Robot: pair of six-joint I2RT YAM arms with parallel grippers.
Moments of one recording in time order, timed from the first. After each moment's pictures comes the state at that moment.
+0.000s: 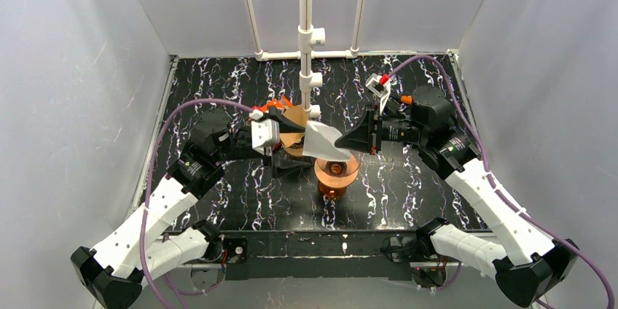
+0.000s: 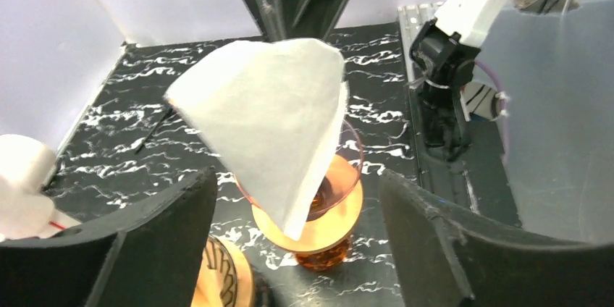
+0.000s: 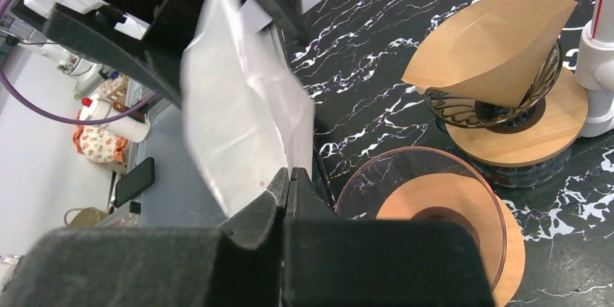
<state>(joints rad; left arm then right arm) -0.65 0.88 0.92 -0.11 0.84 0.27 0.56 0.98 1.04 -0.27 -0.87 0.41</state>
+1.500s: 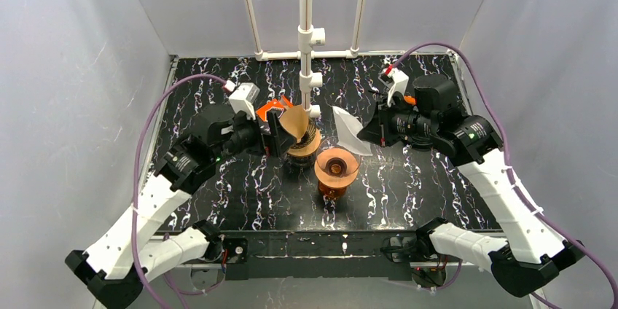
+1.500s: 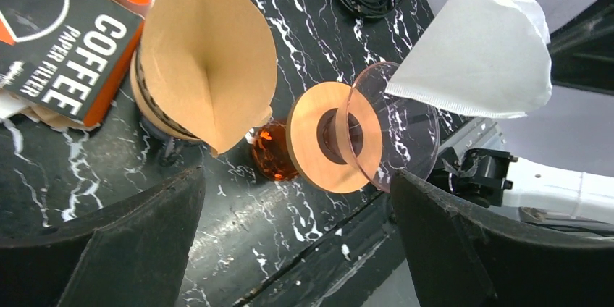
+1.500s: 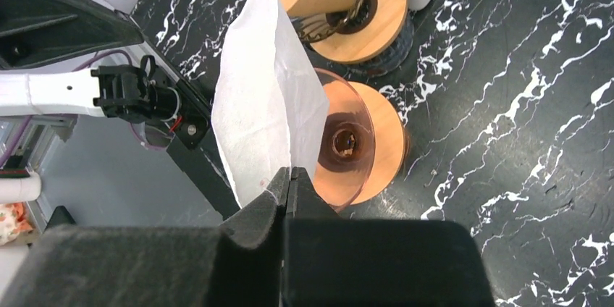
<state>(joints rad) -0.65 0.88 1.09 -0.61 0.12 -0.49 0.56 1.05 1.36 -0.87 -0.44 0.28</state>
